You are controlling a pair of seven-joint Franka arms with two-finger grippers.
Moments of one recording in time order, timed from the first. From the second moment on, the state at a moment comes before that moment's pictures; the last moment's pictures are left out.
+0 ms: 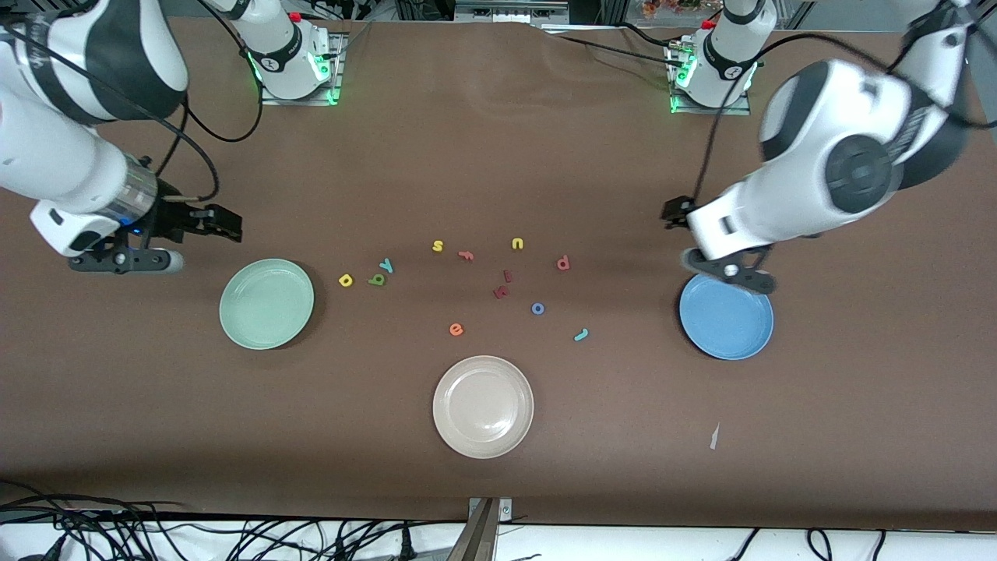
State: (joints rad) left arm -0.28 0.33 -0.07 -1.57 -0.12 1.64 -0.06; right arm 0.20 0.17 -0.04 -1.68 0.03 1.75 0.20
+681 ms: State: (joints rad) left arm -0.45 0.51 -0.09 -1.63 -0.12 1.95 -0.57; right arm 0.31 0.35 -0.04 -1.65 0.05 1.91 0.57
